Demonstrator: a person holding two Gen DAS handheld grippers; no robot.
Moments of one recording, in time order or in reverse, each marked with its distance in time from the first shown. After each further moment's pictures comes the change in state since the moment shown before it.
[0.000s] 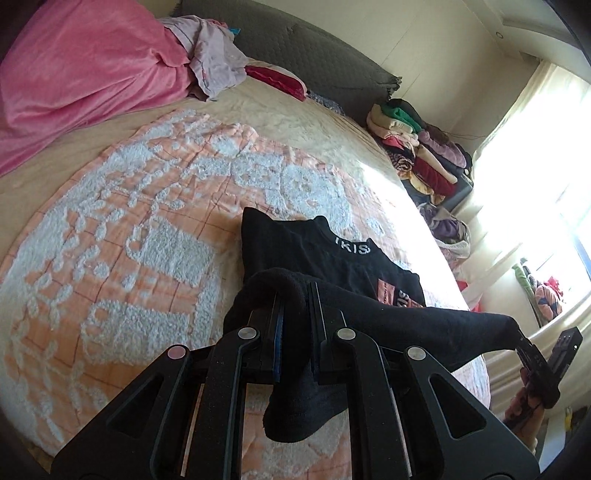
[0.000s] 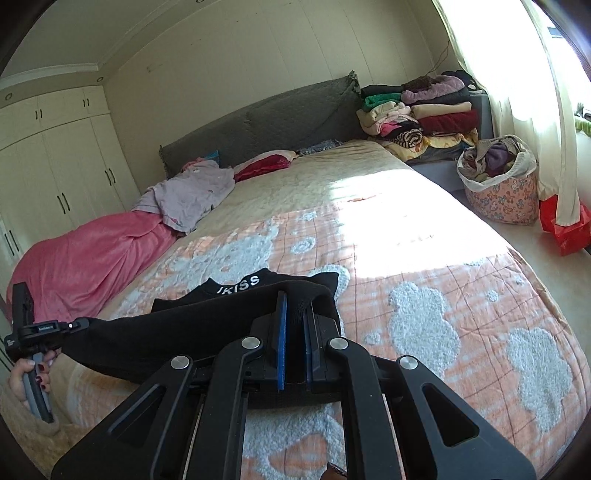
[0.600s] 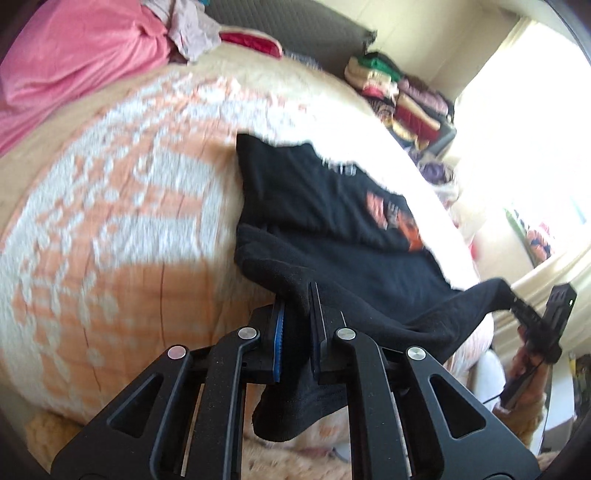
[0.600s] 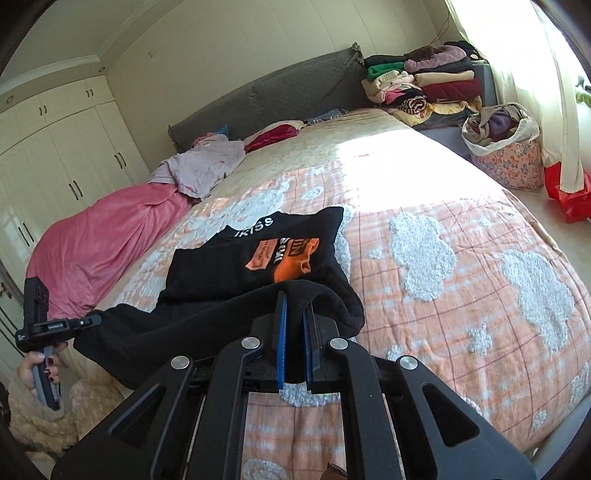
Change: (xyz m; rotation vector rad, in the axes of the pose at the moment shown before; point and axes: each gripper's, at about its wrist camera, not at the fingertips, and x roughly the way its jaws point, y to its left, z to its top) left arm -0.038 0.007 -0.068 0.101 0.150 -0.052; right arm -0.055 -0.002 -0.066 0.038 0.106 0.061
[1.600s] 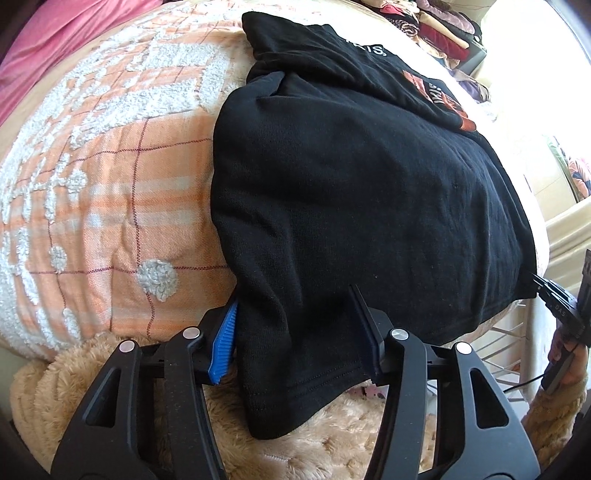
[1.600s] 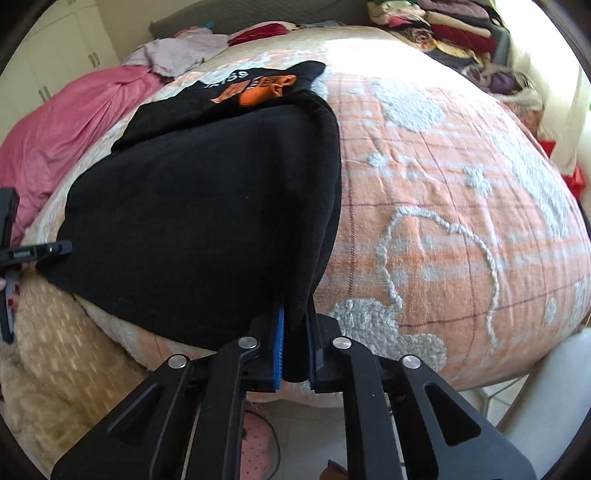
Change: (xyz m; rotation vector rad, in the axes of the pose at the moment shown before) left arm 0.058 0.004 -0.089 0.101 0.303 0.180; right arm 0.026 -0.004 -0.118 -0.137 0.393 -0.151
